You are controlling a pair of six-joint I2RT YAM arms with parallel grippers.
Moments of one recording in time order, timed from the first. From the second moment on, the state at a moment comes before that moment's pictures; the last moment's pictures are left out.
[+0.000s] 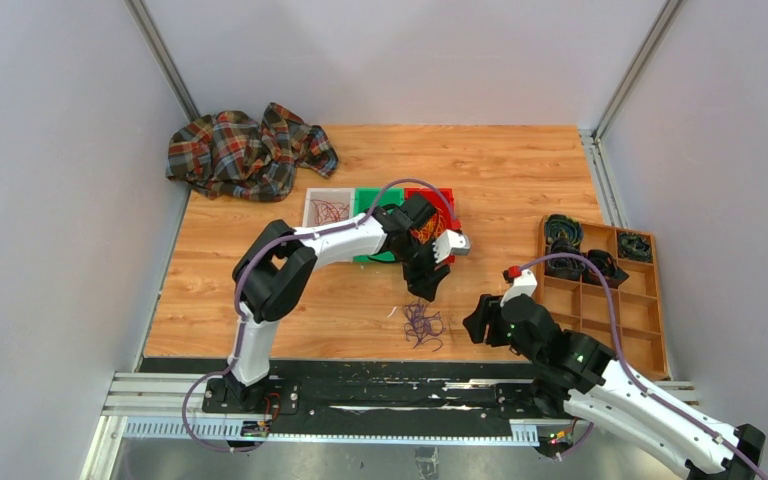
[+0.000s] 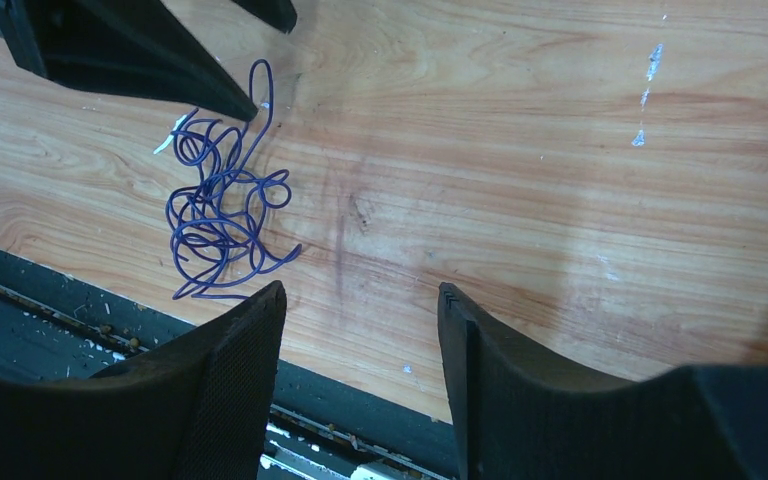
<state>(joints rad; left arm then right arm) -0.82 2.02 1.44 -0.49 0.62 0.40 0.89 0.41 0.33 -0.59 0.31 0.67</state>
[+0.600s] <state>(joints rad) -0.84 2.08 1.48 -0.59 0.59 0.57 0.89 0.44 0.34 -0.58 0.32 0.66</state>
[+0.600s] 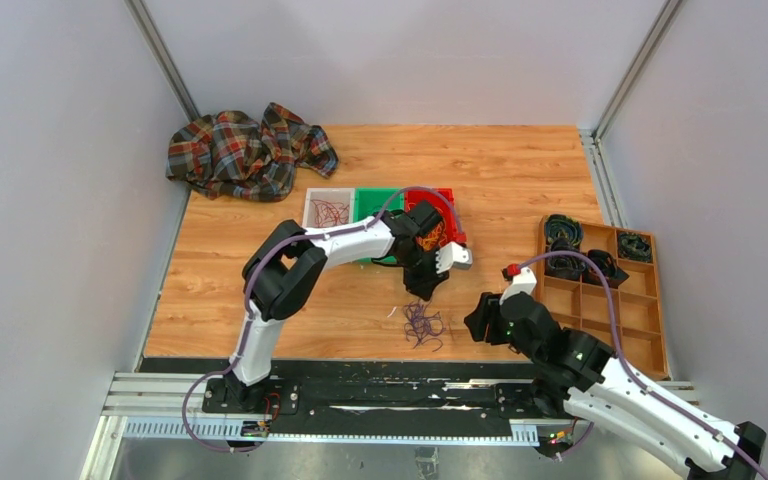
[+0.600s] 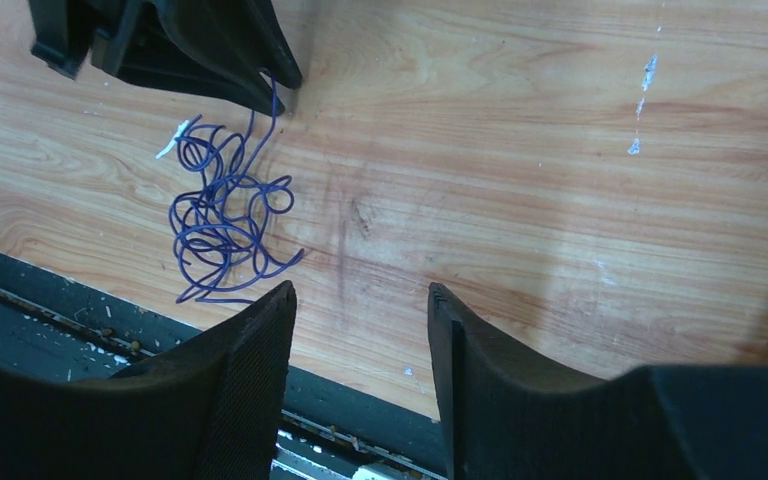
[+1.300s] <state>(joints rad) -0.87 1.63 1.49 -0.72 0.48 0.47 0.89 0.42 0.42 -0.48 0.33 0.57</state>
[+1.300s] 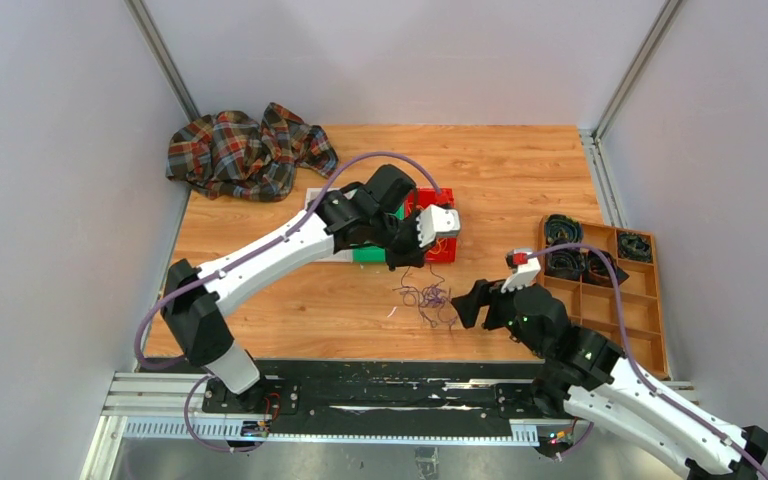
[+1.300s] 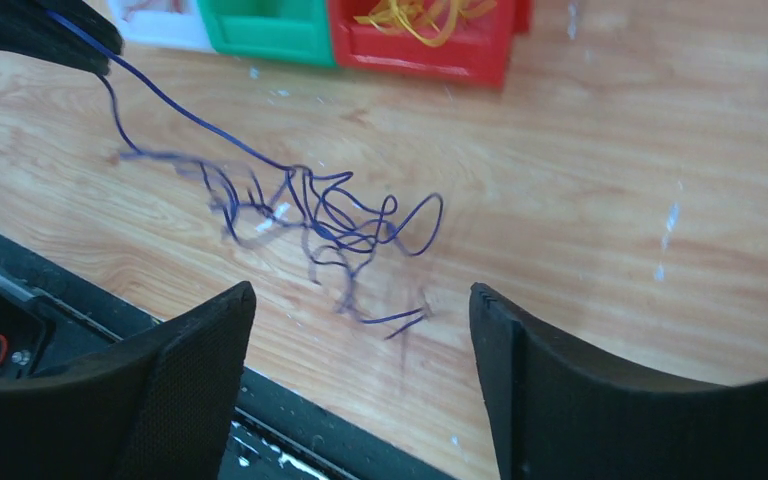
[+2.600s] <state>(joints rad) -0.87 1.37 1.77 -1.09 0.60 0.43 1.02 1.14 0.61 0.30 0.42 0.32</state>
